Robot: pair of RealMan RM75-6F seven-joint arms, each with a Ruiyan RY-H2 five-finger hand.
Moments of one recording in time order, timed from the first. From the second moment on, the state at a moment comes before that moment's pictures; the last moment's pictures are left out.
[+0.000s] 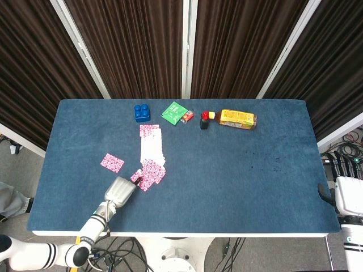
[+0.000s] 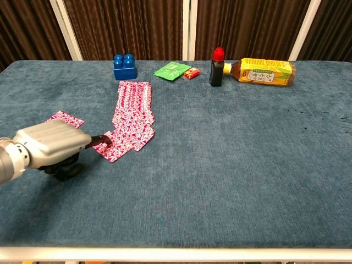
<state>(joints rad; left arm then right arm) -0.66 -1.62 0.05 -1.56 0.93 1.00 0.86 0.12 -1.16 0.14 -1.51 -1.35 1.41 -0.03</state>
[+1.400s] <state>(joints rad) -0.40 -1.37 0.02 -1.63 1.29 1.48 0.40 0.13 -1.16 0.13 -1.54 -1.41 1.43 -0.06</state>
